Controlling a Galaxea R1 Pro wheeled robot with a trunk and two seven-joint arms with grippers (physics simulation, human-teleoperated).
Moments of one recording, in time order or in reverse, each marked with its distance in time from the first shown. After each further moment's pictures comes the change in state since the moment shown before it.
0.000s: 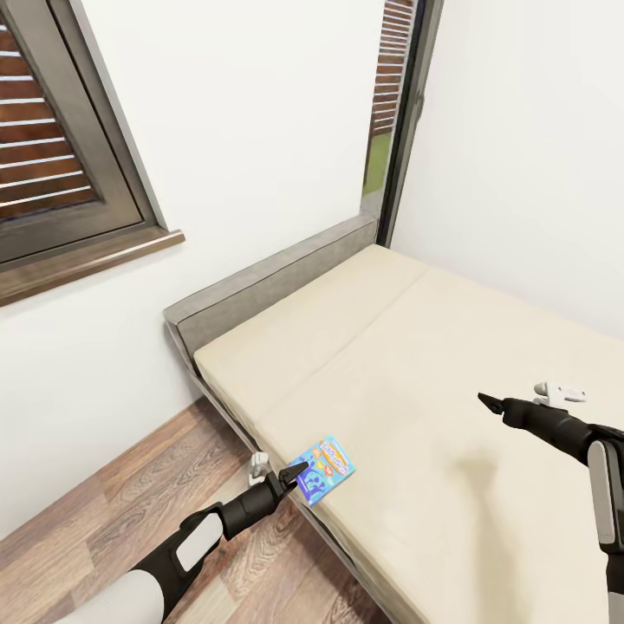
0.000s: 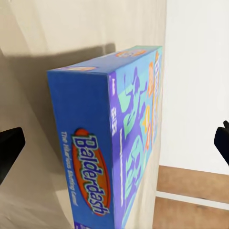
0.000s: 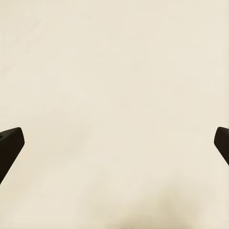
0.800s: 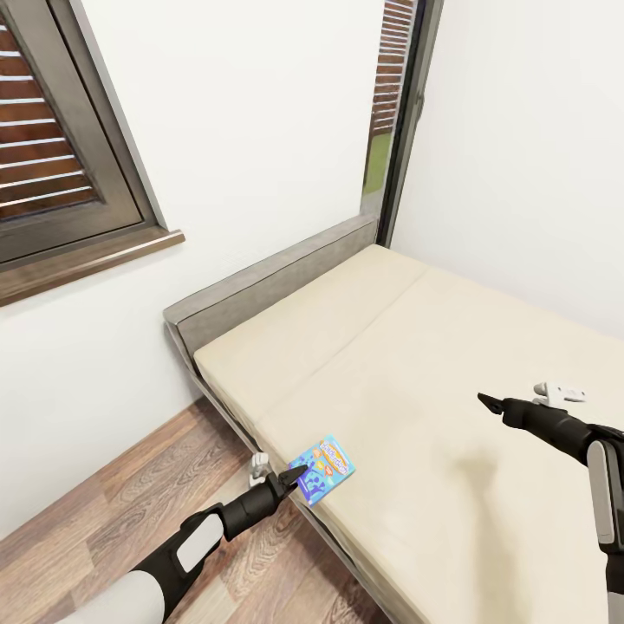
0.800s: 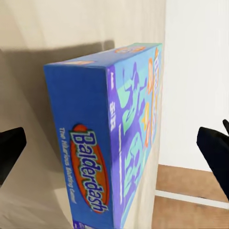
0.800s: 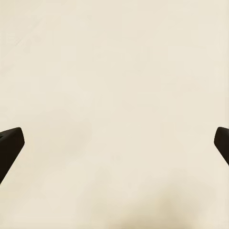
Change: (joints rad) left arm 0.002 -0.002 -0.001 0.000 -0.002 0.001 -0.003; right arm 0.000 0.001 0.000 0.000 0.000 0.000 0.000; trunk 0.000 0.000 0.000
